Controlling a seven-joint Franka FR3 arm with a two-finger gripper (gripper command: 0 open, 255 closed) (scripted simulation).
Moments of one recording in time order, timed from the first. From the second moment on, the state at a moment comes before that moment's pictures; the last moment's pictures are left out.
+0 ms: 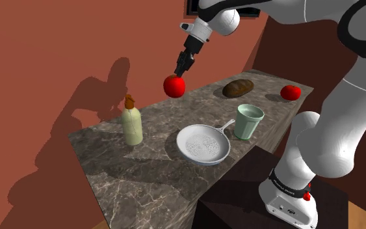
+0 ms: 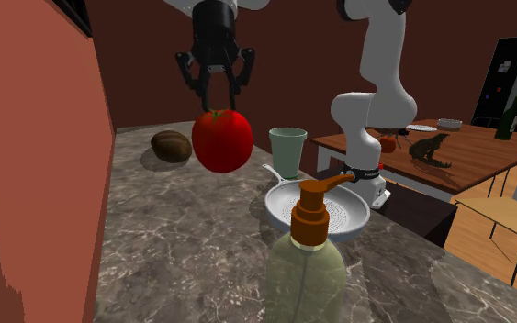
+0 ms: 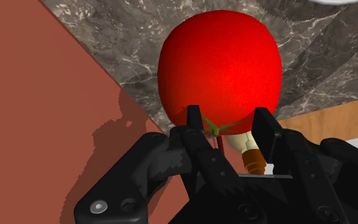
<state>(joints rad) 0.41 -0.13 -0.48 -1.97 0.43 2.00 -1.22</state>
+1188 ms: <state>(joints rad) 0.24 -0.22 -0.72 -1.97 0.35 1.78 -1.54</state>
